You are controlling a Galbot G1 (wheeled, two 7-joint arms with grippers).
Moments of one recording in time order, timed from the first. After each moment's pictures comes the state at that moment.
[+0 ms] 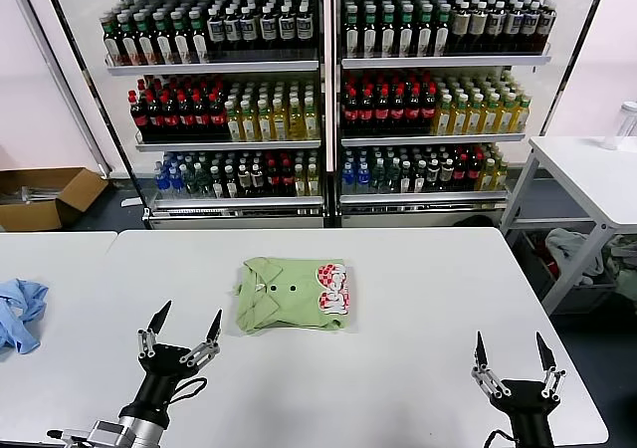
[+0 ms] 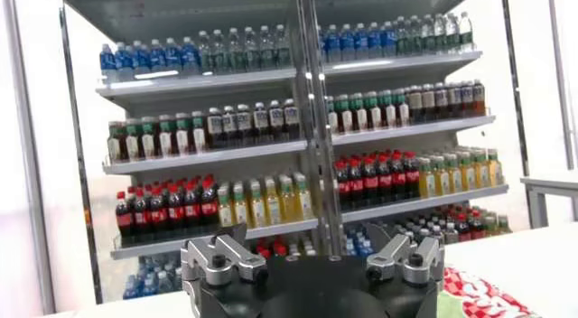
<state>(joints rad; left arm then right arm) 1.70 -1.03 -0.51 -2.21 -0.30 -0.08 -0.20 -1.91 0.98 0.49 2.29 0.17 0.16 0.59</state>
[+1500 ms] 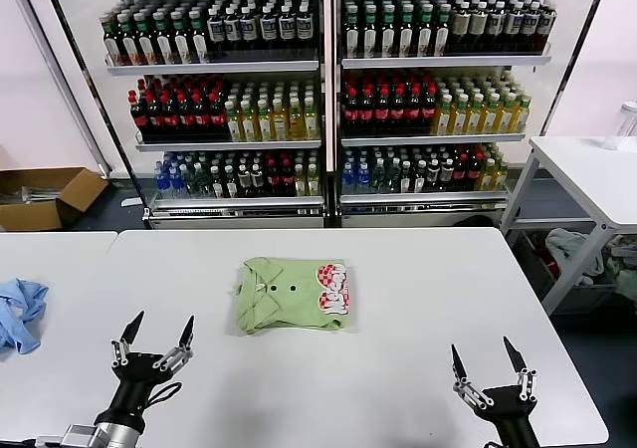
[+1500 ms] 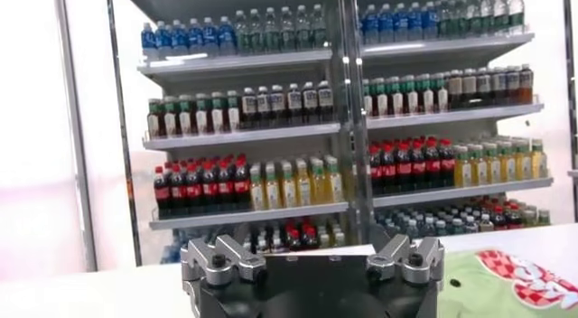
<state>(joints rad) 1.75 -1.02 -0.60 -2.16 -0.39 -0.11 -0.20 -1.90 0.90 0.49 2.19 0.28 0.30 0.39</state>
